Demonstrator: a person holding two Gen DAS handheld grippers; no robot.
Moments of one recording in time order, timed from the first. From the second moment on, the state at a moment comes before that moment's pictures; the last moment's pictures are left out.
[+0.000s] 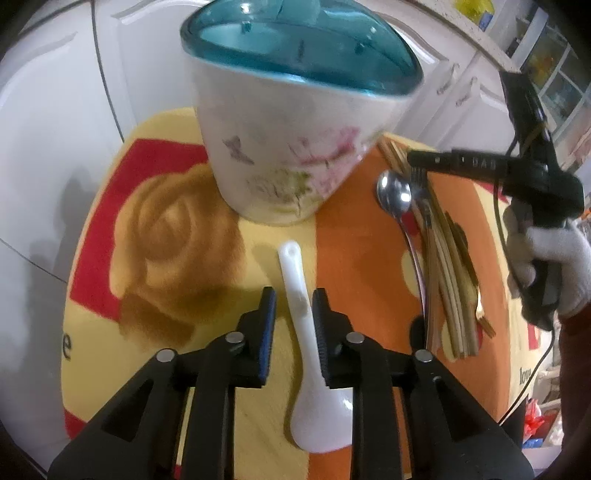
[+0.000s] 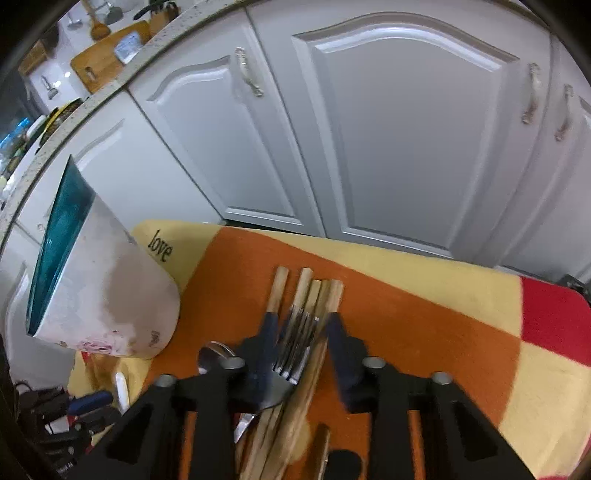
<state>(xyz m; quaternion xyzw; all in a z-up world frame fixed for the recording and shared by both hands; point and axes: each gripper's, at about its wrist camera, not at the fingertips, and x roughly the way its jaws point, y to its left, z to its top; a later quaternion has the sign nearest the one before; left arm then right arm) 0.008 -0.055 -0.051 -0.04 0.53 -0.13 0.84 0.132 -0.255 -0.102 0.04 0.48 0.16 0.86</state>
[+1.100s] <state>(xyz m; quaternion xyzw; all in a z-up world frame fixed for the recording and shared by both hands) -0.005 -0.037 0.009 -0.06 0.47 -0.17 0.86 0.028 -0.277 -0.007 0.06 0.37 0.16 0.91</state>
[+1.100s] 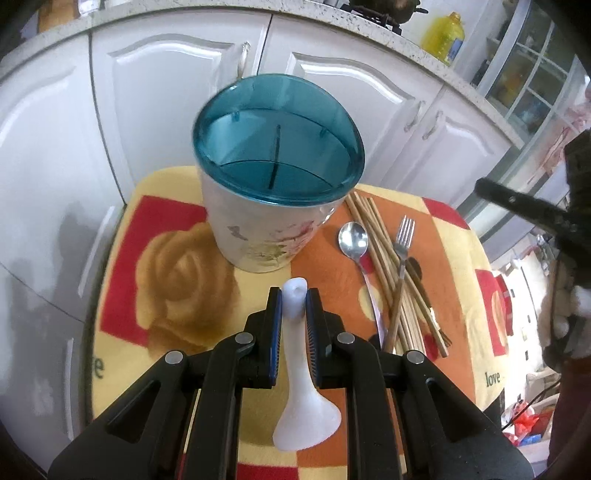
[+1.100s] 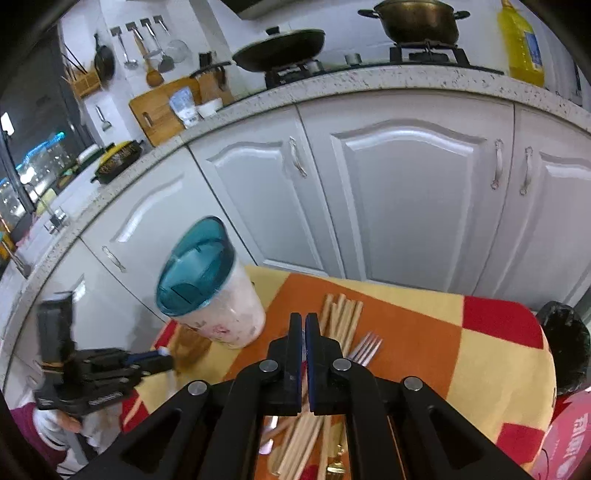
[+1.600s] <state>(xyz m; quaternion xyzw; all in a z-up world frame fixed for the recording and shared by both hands) -0.026 -0.028 0.023 -0.07 0.46 -0.15 0.87 0.100 -0.314 -0.115 0.18 0.47 0.13 0.86</state>
